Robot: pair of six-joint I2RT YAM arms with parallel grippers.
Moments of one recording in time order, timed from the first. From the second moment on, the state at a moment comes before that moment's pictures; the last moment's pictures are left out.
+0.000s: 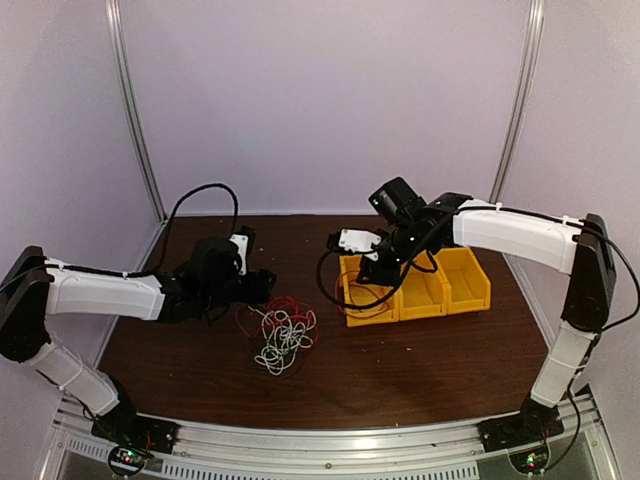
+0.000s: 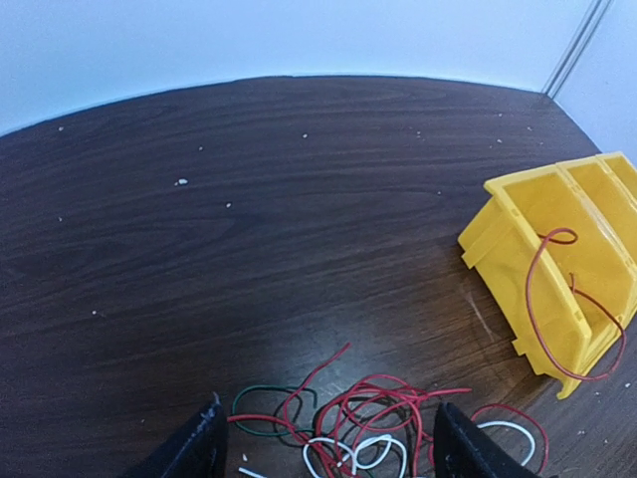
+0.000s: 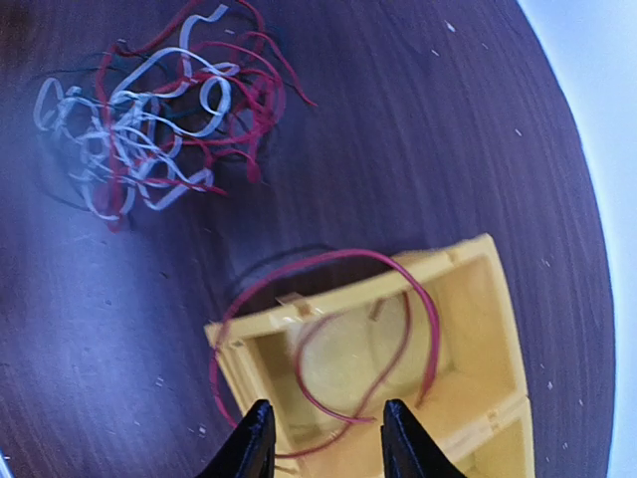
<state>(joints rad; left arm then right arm) -0.78 1.46 0.76 0.18 -0.28 -0.36 0.74 1.76 1.50 -0.69 -0.10 -0.61</state>
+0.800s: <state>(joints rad) -0.73 1.34 0.63 0.14 -0.20 -0.47 0.91 2.12 1.79 -0.70 -0.43 -0.61</state>
